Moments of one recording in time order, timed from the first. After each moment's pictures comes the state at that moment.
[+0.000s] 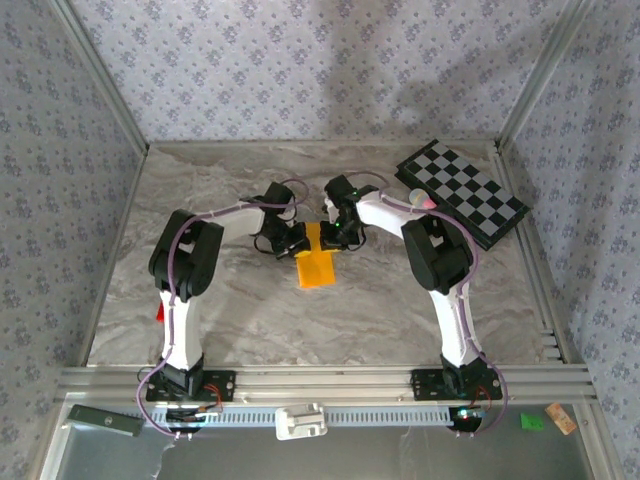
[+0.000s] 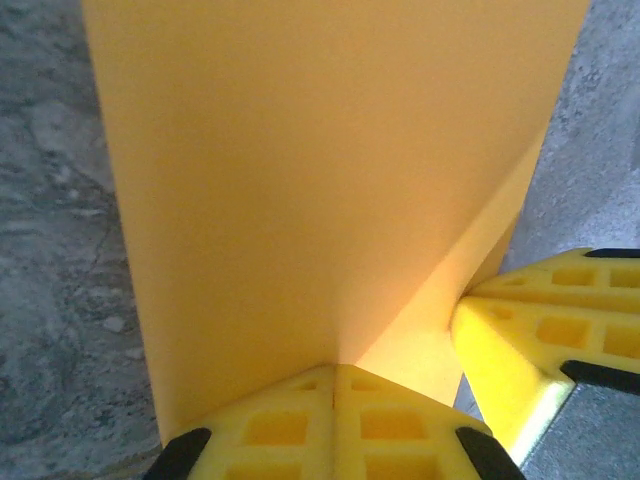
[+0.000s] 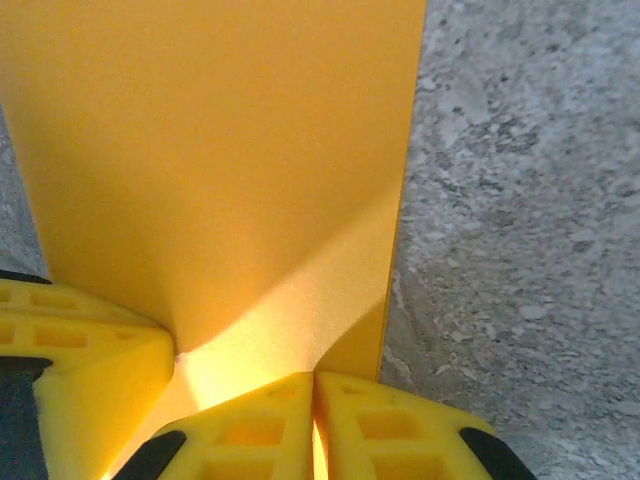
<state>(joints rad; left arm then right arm) -0.48 2.04 1.32 -0.53 0.51 -0.72 0.55 2.18 1.60 -0.75 -0.33 0.40</state>
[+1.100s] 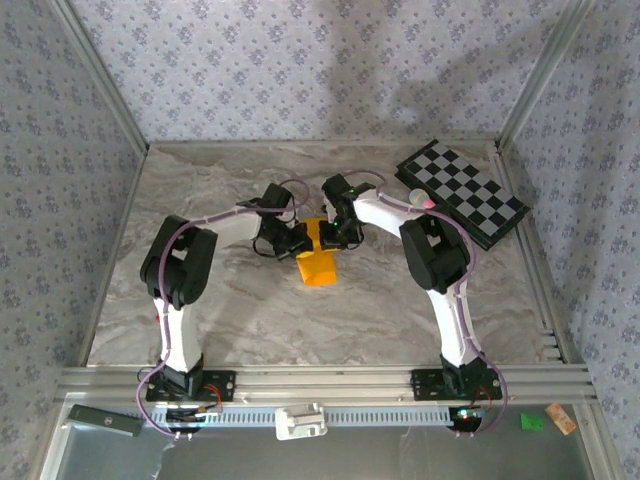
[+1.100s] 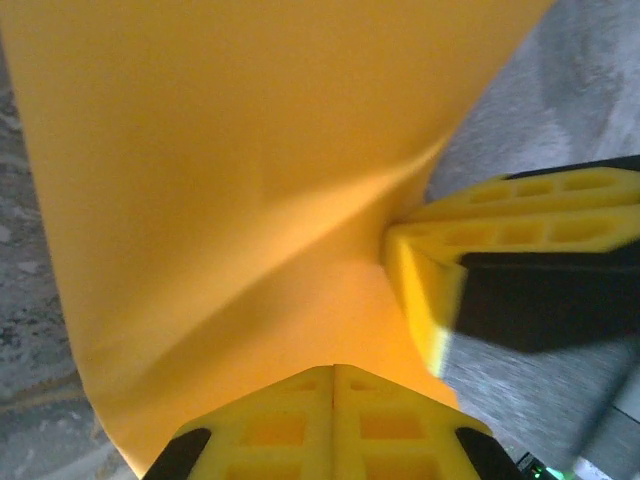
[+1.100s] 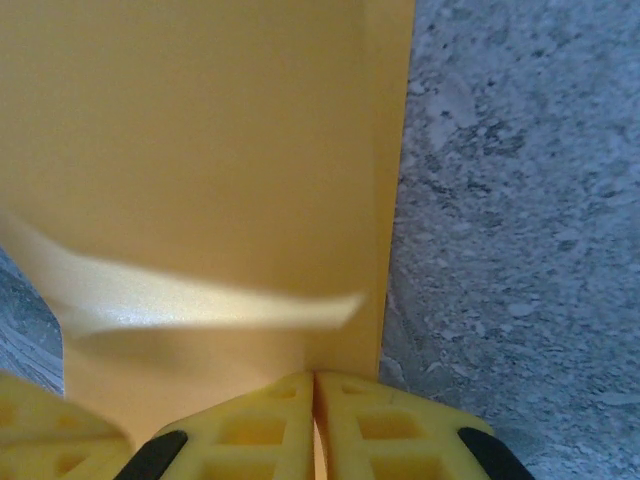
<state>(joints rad) -0.49 1.97 1.25 -0.46 0.56 -0.72 0.56 2.20 1.64 -0.80 -0.30 0.40</state>
